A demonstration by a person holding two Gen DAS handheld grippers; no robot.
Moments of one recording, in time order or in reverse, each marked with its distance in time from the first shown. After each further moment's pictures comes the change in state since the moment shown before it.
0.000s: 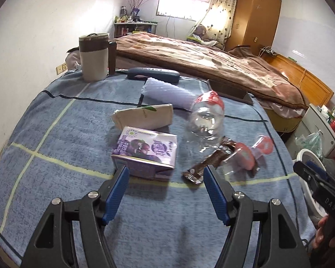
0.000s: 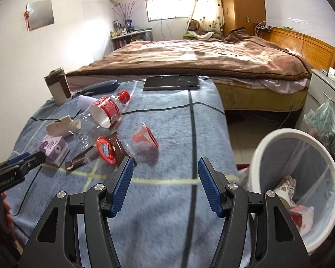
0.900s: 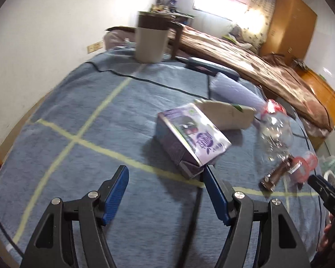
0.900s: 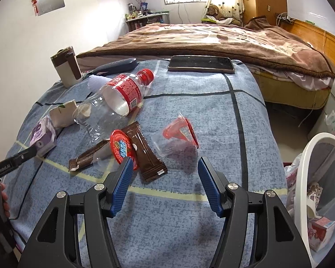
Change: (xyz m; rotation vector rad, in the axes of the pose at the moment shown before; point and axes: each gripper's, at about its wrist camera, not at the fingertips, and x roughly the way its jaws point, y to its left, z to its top) left arm 0.014 0.094 -0.002 -0.177 0.040 0.131; right arm 0.043 0.033 0.004 -0.046 0.106 0.094
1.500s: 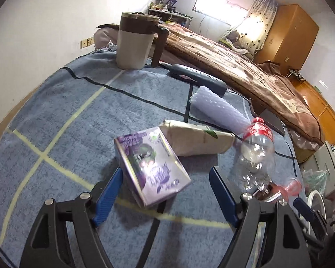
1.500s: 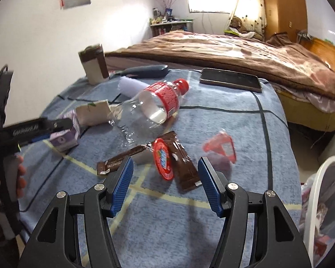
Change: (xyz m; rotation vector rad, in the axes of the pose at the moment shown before) left arm 0.020 -0.034 0.031 -0.052 0.021 -0.072; right arm 0.000 0.036 0.005 -0.120 -0.041 0.090
